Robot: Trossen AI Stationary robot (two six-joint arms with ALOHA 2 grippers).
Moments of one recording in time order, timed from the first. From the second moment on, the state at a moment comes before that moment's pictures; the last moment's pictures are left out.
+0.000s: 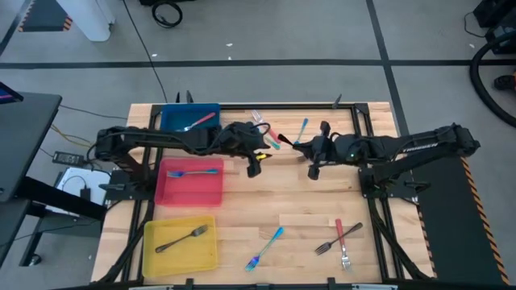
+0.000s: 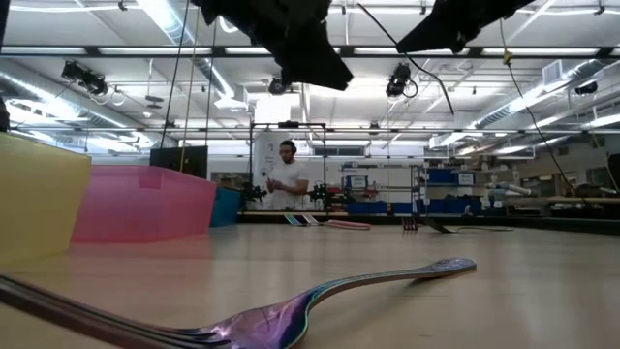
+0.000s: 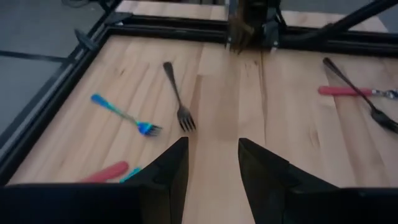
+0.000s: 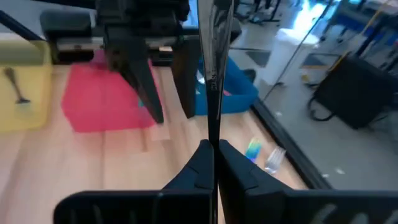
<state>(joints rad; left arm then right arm) 0.11 1.62 1.24 -0.13 -0.05 -0.02 0.10 0.99 0.76 -0.13 0.47 -0.05</state>
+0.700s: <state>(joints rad) 0.10 1.68 1.23 0.24 -0.01 -0.04 0.31 1.12 0.76 0.00 0.97 -0.04</state>
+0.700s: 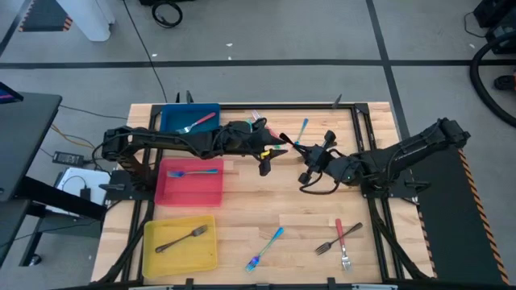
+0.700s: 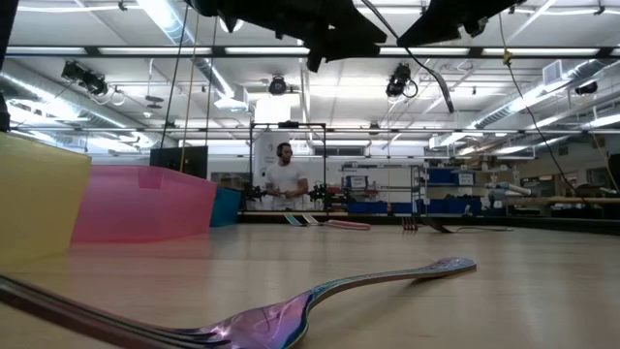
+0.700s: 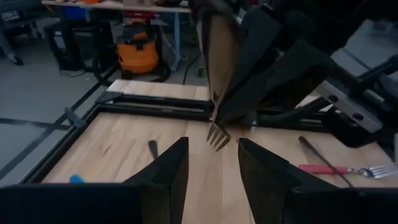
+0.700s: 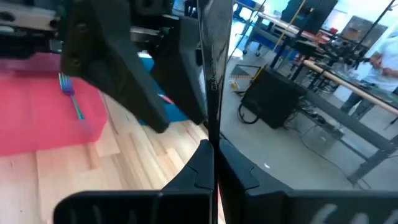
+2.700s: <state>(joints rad) 0.12 1.67 1.23 0.28 0.03 0.02 0.32 1.13 0.76 0.04 0.77 0.00</state>
